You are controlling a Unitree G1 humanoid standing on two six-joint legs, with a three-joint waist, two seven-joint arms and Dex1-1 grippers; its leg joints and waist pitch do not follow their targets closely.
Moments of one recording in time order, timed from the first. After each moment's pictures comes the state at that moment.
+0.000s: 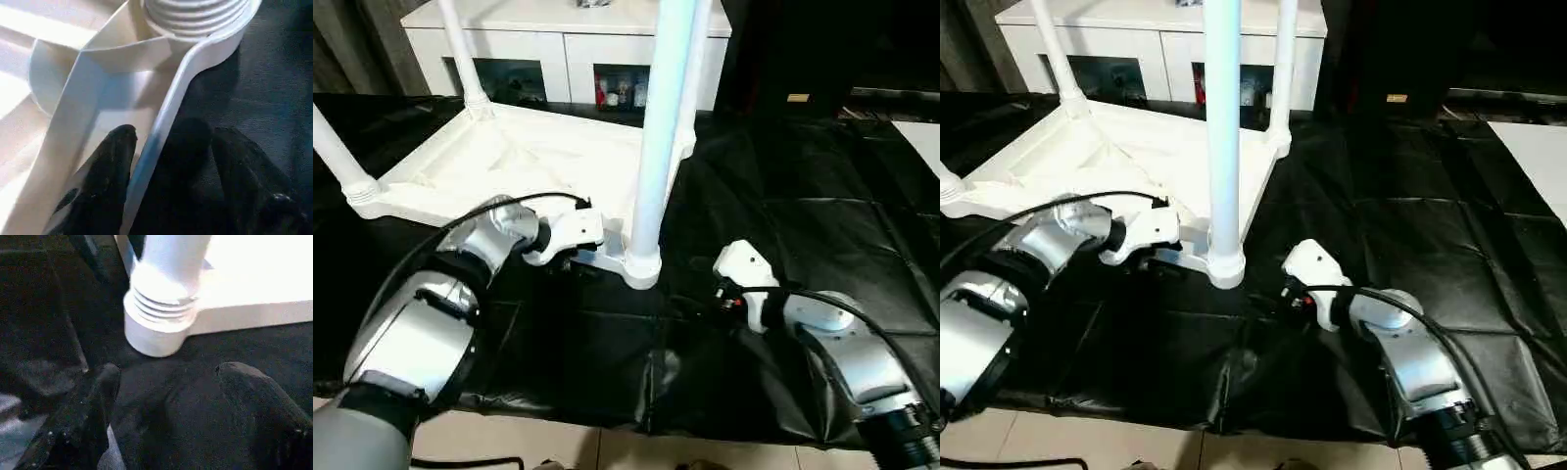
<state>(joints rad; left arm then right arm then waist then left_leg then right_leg) -1.03 0.37 -0.44 1.23 0.27 -0.22 -1.15 -0.26 -0.44 0.21 0.08 0.05 0.24 0.80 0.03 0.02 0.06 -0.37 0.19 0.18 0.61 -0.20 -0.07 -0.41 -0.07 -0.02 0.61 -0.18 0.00</state>
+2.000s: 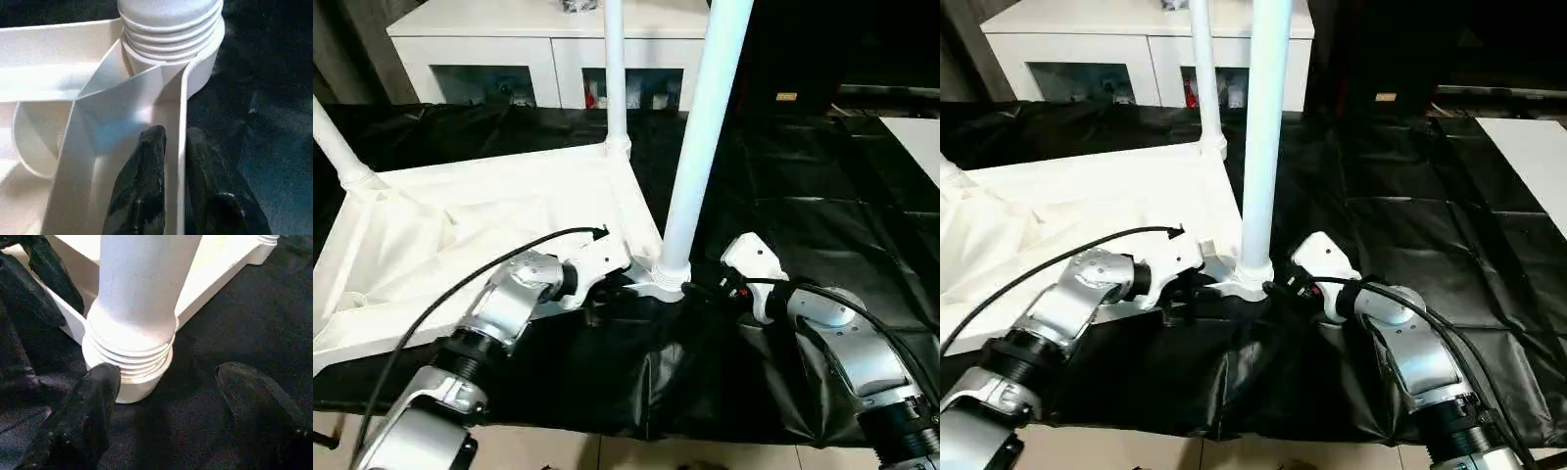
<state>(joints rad) -0.59 0.31 -0.32 0.50 0.16 0.18 -1.01 -0.29 -0.44 0.20 0.13 0.02 0.23 0.70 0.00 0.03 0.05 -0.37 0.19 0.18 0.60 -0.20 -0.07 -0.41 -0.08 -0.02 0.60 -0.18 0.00</state>
